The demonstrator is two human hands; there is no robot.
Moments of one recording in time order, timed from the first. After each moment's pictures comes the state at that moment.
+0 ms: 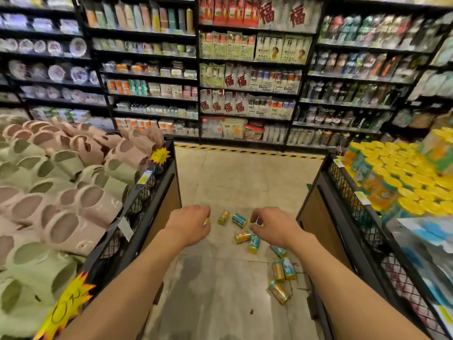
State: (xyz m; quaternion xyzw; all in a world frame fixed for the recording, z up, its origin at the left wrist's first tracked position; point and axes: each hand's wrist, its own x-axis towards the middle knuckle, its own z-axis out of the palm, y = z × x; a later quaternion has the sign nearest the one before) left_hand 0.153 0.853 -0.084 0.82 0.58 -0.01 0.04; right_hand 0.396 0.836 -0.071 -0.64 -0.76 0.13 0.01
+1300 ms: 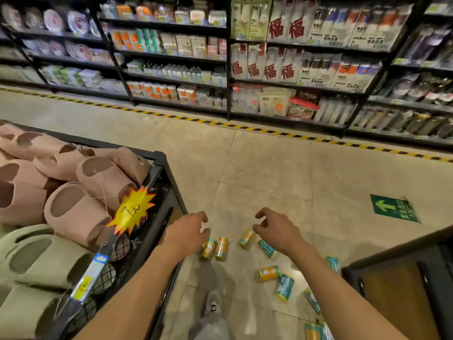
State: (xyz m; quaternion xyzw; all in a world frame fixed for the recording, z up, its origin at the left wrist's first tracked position) left_hand 0.145 1.354 -0.197 0.66 0.71 0.01 0.24; right_hand 0.387 1.387 -0.197 -0.65 -0.68 0.34 0.04
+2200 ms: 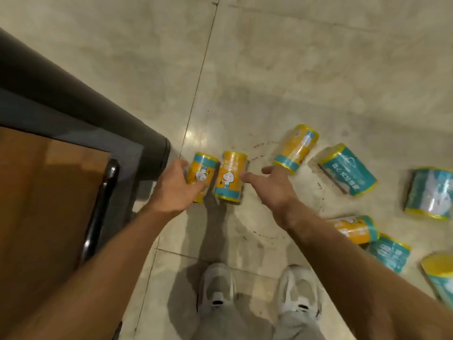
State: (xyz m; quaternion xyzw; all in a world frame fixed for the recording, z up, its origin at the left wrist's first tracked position) left_hand 0.085 1.526 -0.915 0.42 0.79 0.04 0.45; right_hand 0.283 1.546 -0.923 -0.75 -0.28 0.59 0.08
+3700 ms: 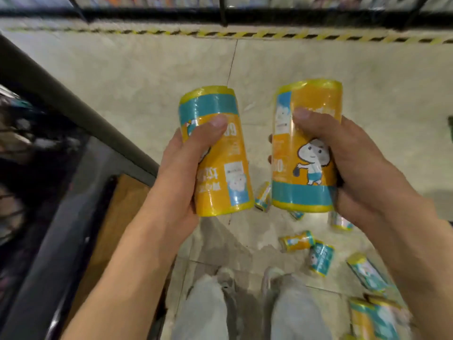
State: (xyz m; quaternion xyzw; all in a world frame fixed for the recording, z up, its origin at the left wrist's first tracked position) left_hand 0.189 1.499 -0.381 0.27 0.54 0.48 0.64; right_hand 0.388 1.524 -0.381 -0.52 -0.32 0.68 0.40
